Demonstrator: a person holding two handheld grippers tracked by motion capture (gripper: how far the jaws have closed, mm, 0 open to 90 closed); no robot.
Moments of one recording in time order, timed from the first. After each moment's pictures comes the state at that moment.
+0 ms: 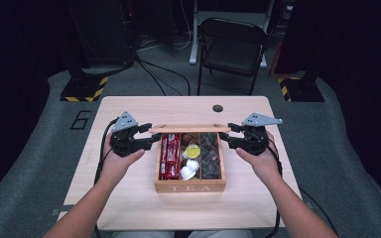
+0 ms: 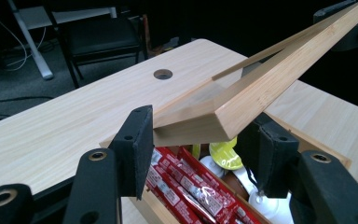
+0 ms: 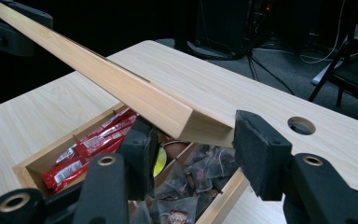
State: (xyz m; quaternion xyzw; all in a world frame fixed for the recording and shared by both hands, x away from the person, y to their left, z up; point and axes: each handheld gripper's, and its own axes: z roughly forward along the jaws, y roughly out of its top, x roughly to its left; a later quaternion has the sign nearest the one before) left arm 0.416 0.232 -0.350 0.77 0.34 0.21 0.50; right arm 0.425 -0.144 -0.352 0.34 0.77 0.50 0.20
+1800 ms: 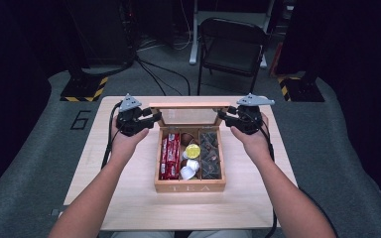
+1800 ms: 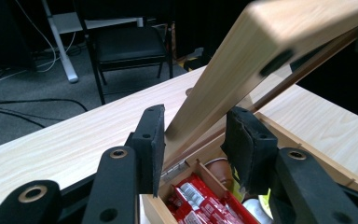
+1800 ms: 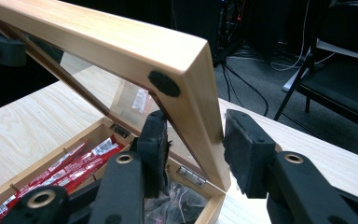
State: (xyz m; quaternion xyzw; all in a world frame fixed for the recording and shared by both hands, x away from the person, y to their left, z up) left arm 0.474 0.227 -0.351 0.74 0.38 0.23 0.50; right arm 0.477 -0.133 -0.339 0.37 0.75 0.50 0.24
